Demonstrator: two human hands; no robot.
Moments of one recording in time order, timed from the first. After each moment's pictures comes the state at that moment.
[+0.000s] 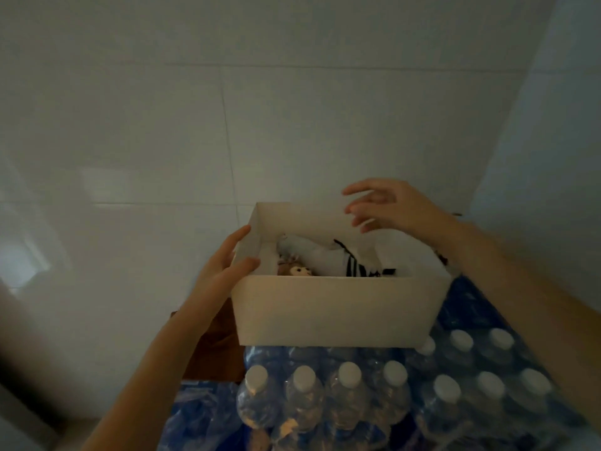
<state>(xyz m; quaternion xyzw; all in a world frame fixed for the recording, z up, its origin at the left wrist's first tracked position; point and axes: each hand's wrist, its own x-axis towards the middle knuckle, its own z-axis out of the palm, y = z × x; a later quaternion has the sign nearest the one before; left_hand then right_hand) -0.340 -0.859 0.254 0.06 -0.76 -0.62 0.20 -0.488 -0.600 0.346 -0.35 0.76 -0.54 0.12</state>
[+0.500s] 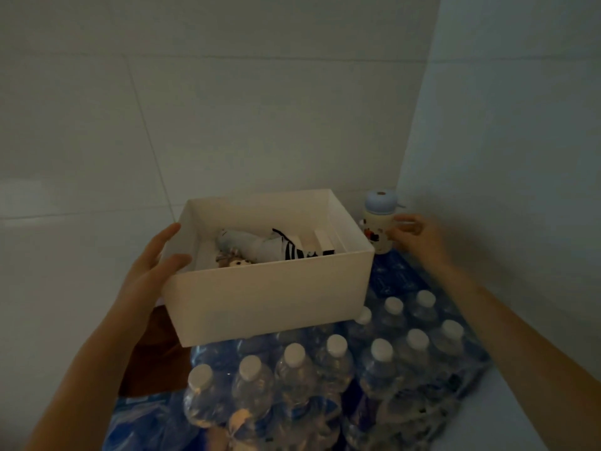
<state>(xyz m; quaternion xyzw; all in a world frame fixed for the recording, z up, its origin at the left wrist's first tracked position) -0.355 -0.865 0.242 0.08 -0.75 -0.62 0.20 -0.521 -0.446 0.227 -0.04 0.79 -0.59 -0.14</state>
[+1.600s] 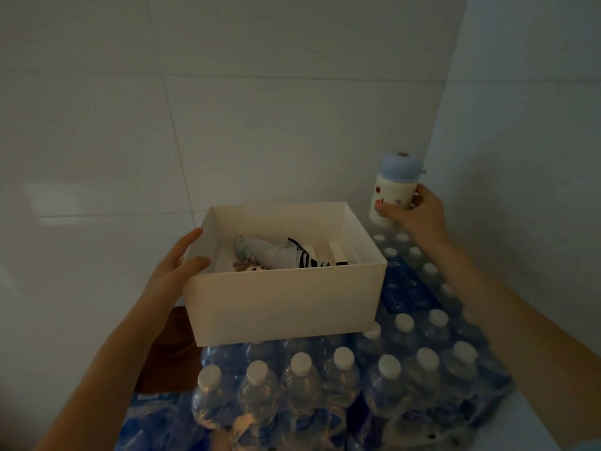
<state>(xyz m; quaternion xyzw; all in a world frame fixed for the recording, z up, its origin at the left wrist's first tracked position) -0.357 -0.863 0.240 0.08 -0.76 -0.61 0.19 -0.531 -0.487 0.297 -0.11 0.77 -0.58 -0.22</state>
